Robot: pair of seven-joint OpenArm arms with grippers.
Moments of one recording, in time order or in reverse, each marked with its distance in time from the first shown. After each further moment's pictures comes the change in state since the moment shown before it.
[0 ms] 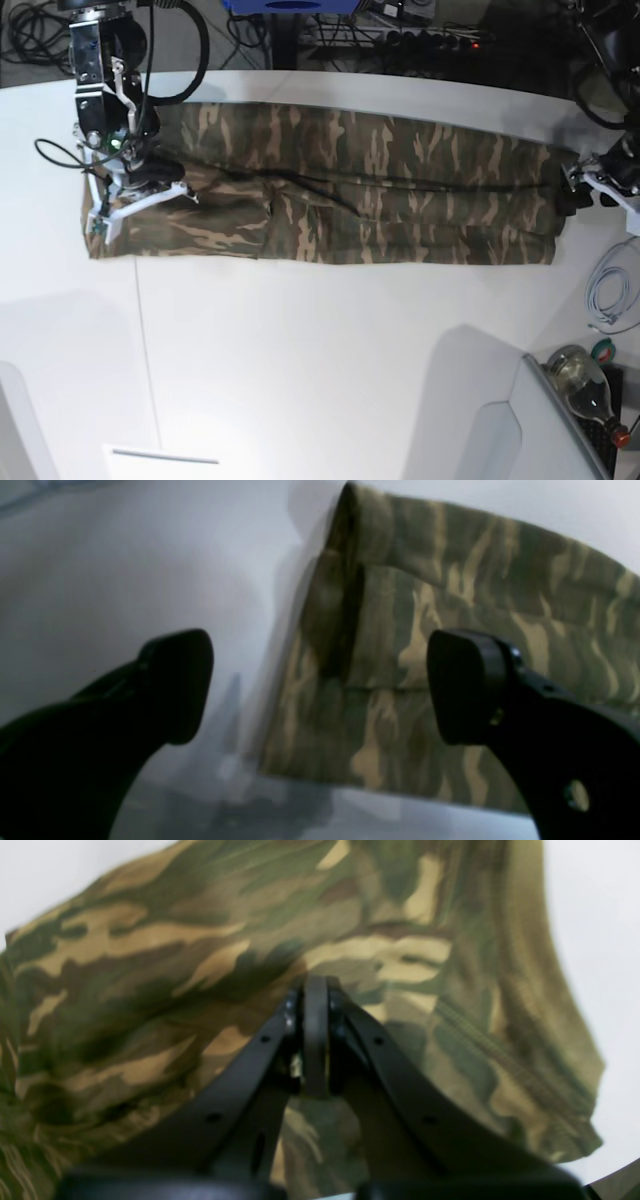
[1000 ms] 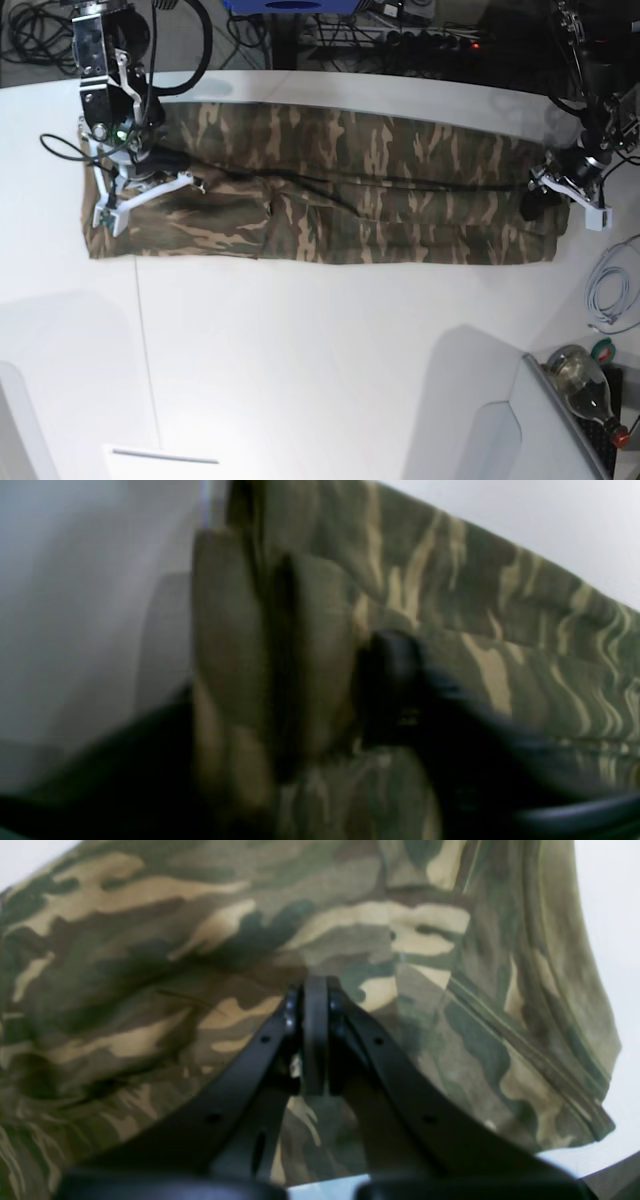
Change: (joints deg) left arm -5.9 -1.2 18.5 -25.2 -1.6 -1.0 -25.3; right arm -1.6 0.5 -0.4 0.0 0.0 0.0 0.2
